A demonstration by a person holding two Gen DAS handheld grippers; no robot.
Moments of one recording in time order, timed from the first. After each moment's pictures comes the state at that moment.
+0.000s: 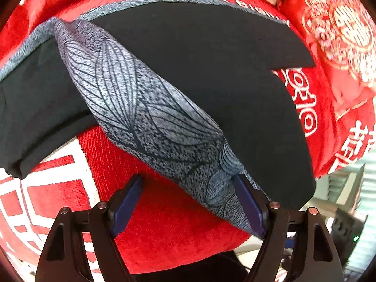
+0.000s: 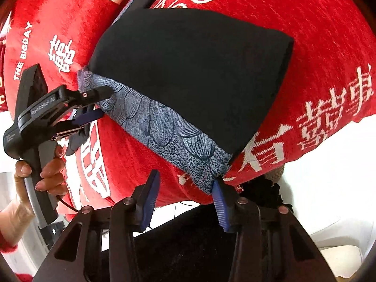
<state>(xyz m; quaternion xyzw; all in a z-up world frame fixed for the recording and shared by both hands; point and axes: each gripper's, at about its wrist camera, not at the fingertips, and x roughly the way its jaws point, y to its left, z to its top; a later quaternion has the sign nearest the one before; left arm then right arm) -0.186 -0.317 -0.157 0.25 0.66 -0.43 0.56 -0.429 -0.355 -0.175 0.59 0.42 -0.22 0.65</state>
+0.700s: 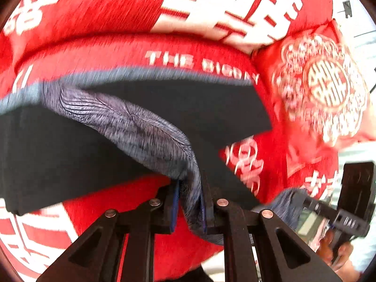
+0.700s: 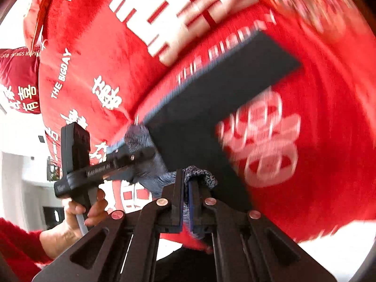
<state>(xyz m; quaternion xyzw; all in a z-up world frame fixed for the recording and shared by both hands) -0.151 -0.406 -0.089 0.14 0.65 -0.48 0.58 -0.383 -0.567 -0.054 0.53 0.38 -0.14 0.74</state>
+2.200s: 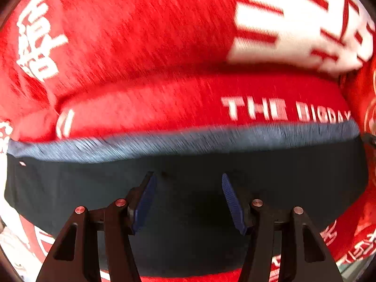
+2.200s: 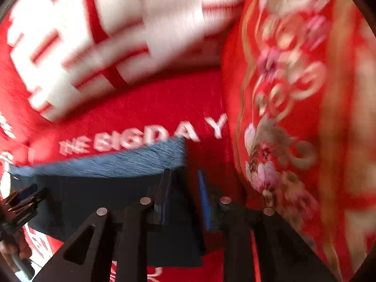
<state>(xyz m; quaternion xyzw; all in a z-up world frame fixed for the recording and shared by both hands) -0.074 -0.466 -0.141 0.27 0.59 -0.30 0.70 -0.296 -0.730 -0.086 0.34 0.51 -0.29 0.73</state>
